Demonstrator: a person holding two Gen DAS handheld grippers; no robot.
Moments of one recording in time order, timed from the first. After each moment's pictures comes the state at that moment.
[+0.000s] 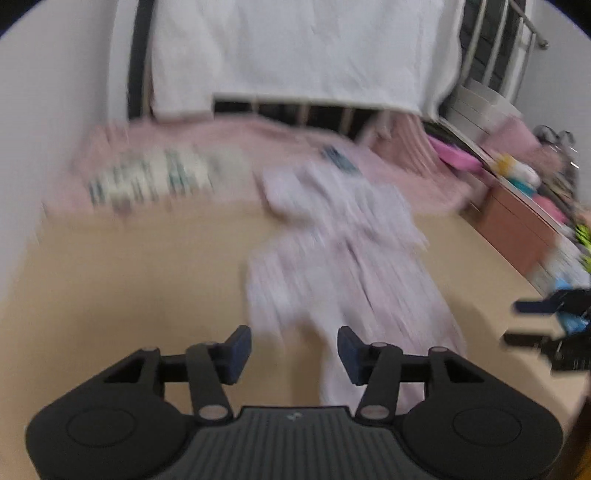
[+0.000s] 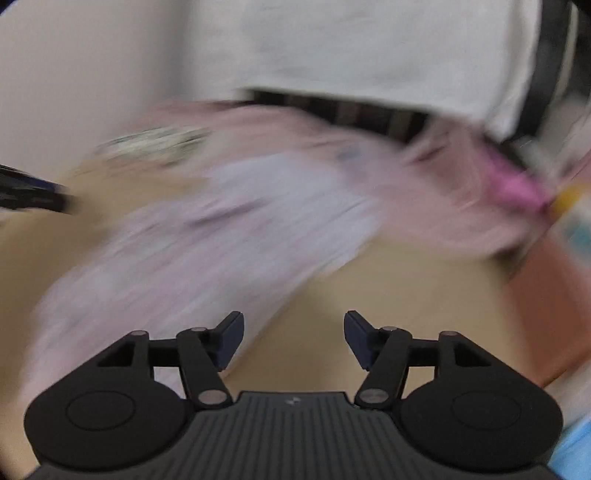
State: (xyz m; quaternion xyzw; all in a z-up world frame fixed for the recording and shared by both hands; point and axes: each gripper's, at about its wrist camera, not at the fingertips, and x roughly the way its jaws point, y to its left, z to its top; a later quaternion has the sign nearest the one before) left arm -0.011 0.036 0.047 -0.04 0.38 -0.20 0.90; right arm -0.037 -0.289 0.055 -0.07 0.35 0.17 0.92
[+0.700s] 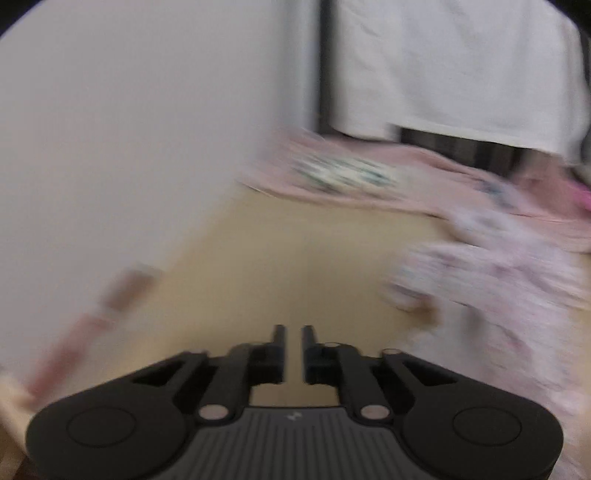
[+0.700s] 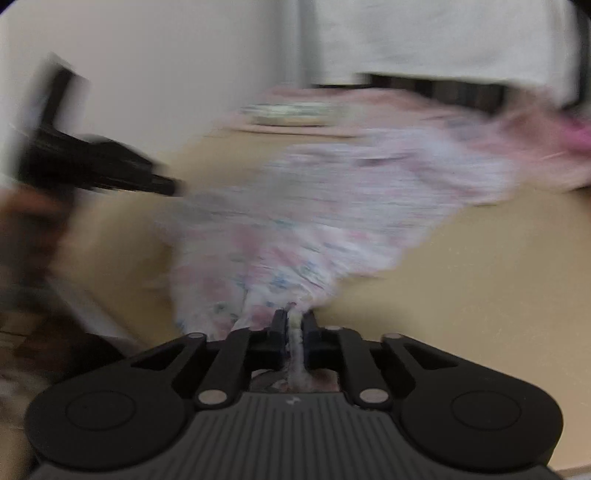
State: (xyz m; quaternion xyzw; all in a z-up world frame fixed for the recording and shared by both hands) left arm -0.102 0.096 0.038 -0.01 0.29 0.13 0.95; right arm -0.149 -0.164 0.029 0.02 0.34 0.31 0.89
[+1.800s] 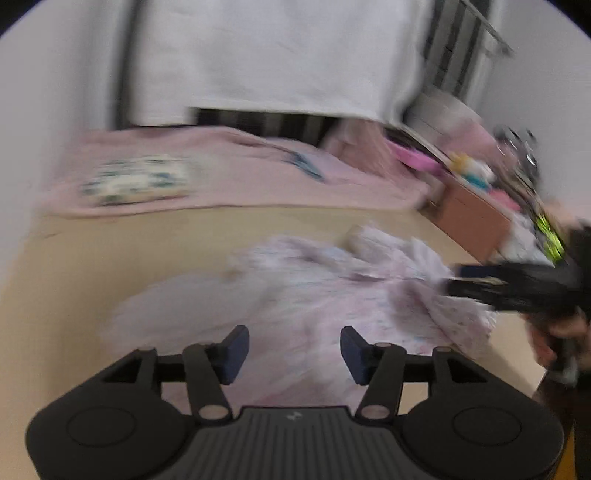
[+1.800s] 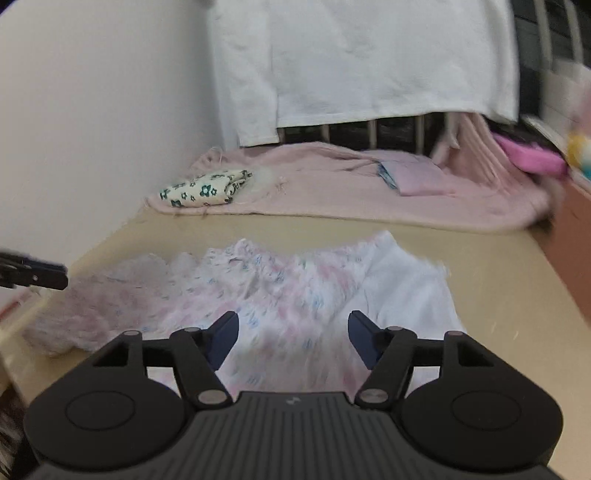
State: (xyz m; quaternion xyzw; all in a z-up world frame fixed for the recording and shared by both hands) left arm -0.035 0.039 0.068 0.00 0.37 -0.19 0.91; right arm -0.025 -0.269 0.068 -0.02 0.31 0.15 0.94
